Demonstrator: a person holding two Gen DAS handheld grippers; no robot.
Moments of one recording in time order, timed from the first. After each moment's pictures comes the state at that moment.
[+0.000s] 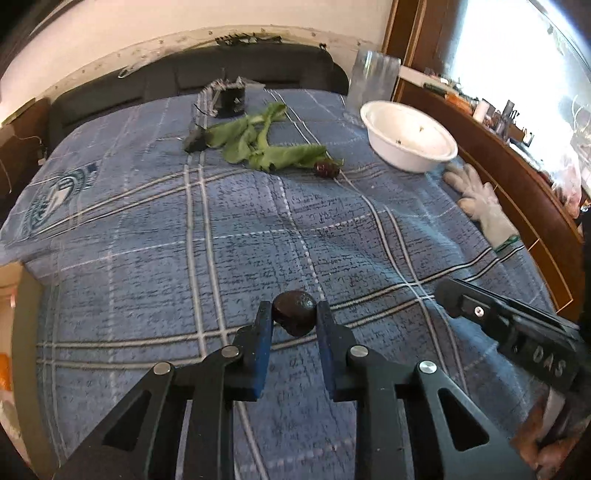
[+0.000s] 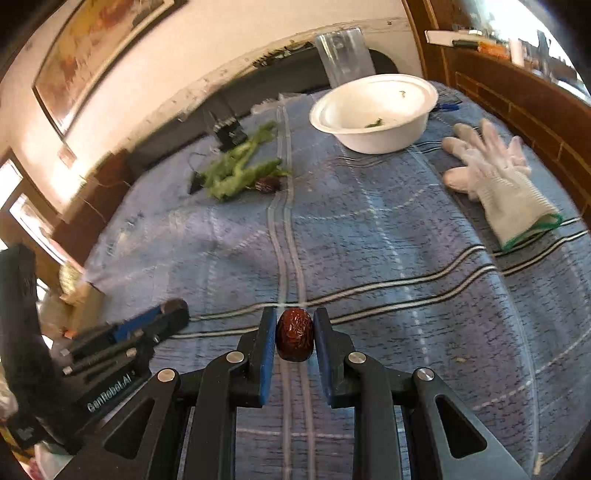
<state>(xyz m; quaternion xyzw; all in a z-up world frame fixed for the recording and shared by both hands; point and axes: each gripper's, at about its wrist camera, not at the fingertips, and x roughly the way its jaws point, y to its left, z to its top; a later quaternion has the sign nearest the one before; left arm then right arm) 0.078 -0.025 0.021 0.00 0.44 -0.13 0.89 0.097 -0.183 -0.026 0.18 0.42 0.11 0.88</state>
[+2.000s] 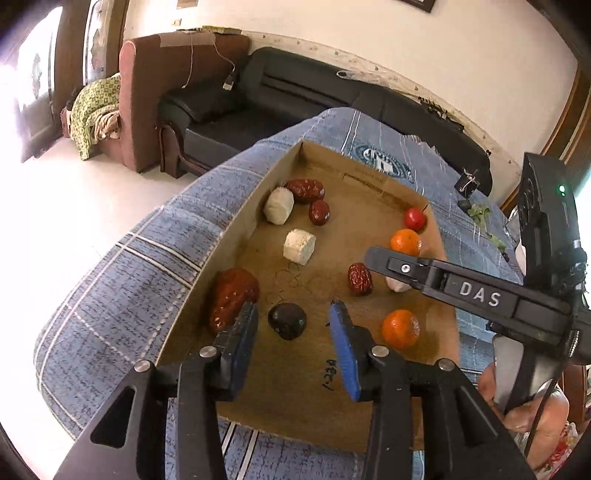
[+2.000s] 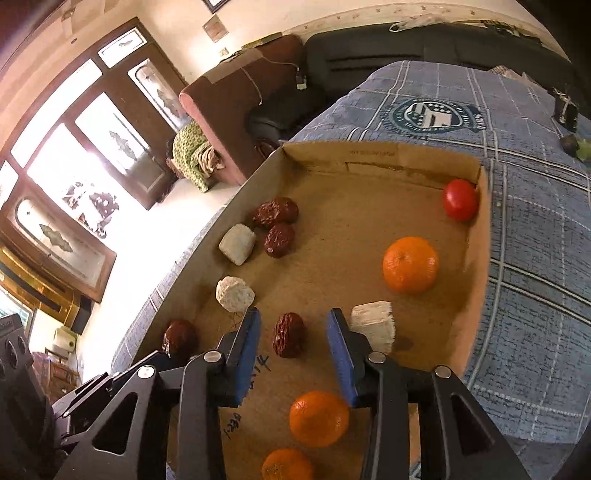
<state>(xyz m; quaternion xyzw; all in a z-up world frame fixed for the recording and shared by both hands) -0.128 0.318 0.045 -0.19 0.40 0.11 0.89 0.053 0.217 -0.010 0.04 0.48 0.37 0.79</state>
